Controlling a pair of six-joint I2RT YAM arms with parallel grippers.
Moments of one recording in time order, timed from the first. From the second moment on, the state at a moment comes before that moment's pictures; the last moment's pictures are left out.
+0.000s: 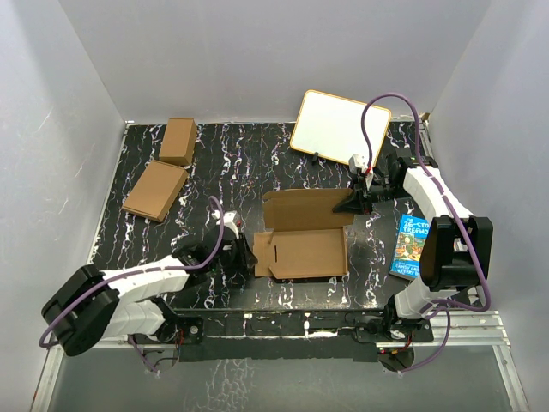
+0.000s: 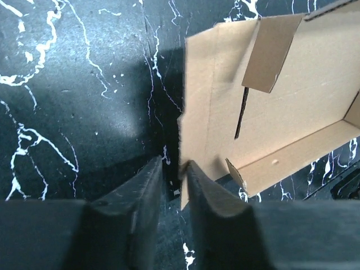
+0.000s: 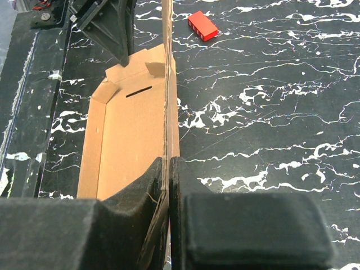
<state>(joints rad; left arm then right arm) -0.80 1.18 0.38 0.06 -0.03 -0.78 -0.03 1.59 1.21 -1.14 -1.30 -1.44</state>
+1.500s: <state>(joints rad) -0.79 1.33 0.58 0.08 0.18 -0.66 -0.04 1.56 1.04 -0.70 -1.27 -1.03</state>
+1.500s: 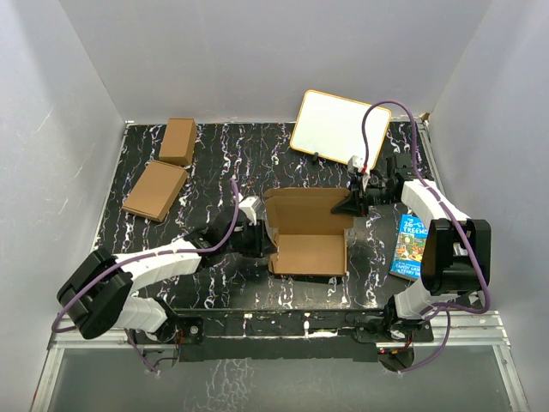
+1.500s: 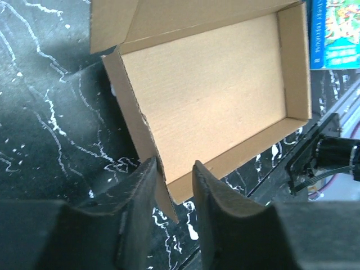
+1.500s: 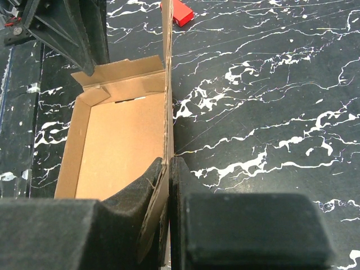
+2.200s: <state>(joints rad) -0.67 1.39 0.38 0.55 0.37 -0.96 -0.04 1.57 1.04 -0.74 -1.28 -1.07</state>
